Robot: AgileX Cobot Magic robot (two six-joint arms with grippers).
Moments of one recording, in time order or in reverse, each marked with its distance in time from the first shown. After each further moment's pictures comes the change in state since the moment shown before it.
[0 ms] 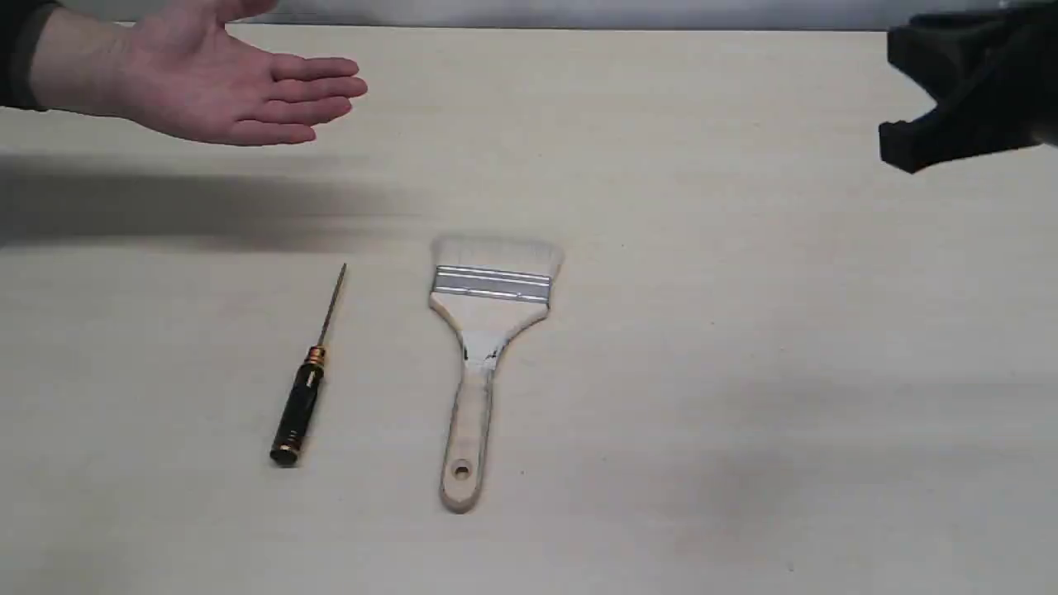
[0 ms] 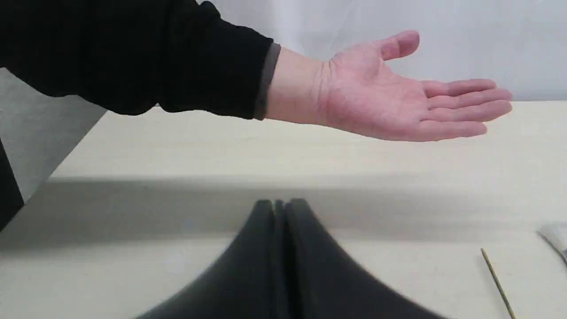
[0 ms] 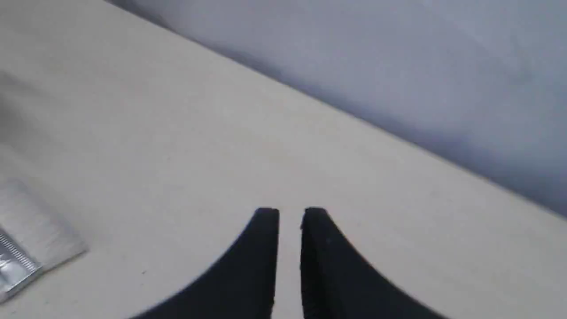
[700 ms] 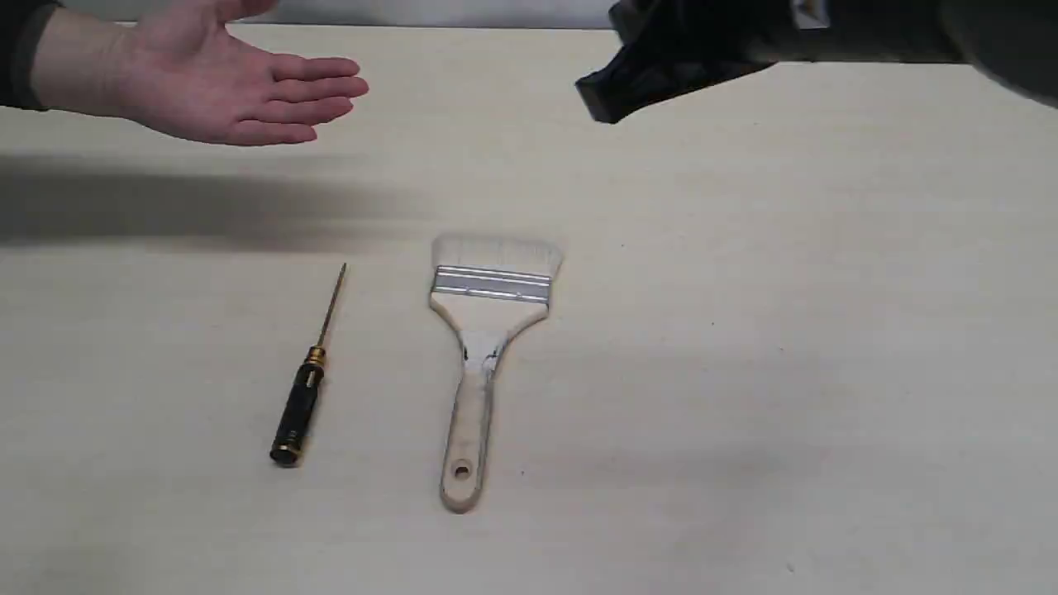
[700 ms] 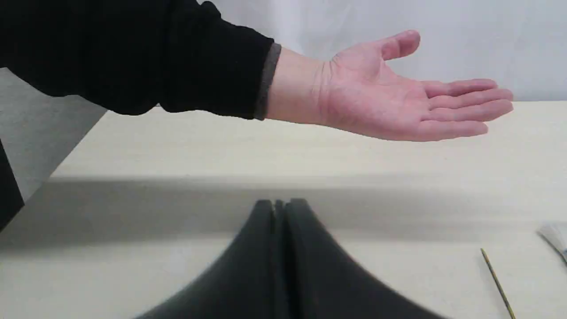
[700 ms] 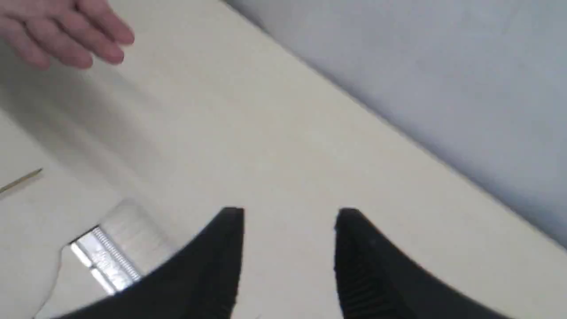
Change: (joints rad) left arm 0.000 0.000 0.000 0.000 0.000 0.000; right arm 0.687 0.237 -0.450 0.647 0.799 -0.452
